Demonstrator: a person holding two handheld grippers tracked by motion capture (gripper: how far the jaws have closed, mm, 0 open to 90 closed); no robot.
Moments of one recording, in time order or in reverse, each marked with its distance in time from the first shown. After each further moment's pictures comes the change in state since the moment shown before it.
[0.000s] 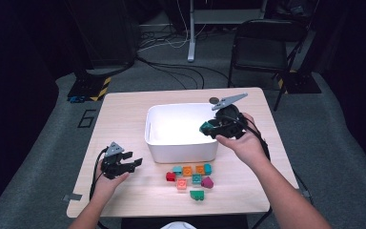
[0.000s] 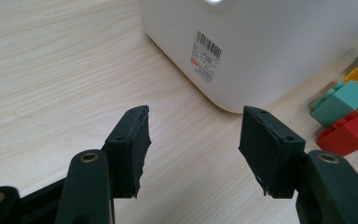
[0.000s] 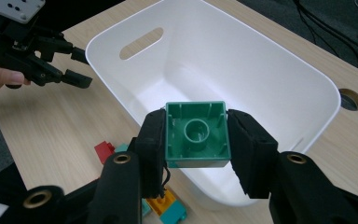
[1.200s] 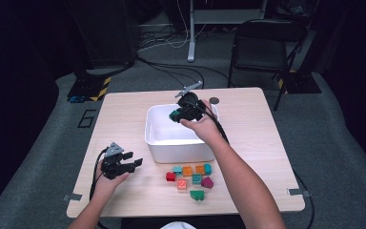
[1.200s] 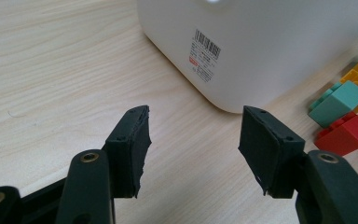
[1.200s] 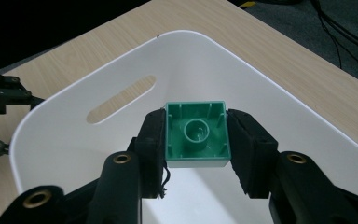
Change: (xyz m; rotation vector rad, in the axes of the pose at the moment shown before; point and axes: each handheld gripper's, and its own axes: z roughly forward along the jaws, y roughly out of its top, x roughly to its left) left arm 0.002 -0.002 0.002 -0.007 -0.016 -0.006; right arm -0.011 0.058 0.128 0.004 0.044 -0.020
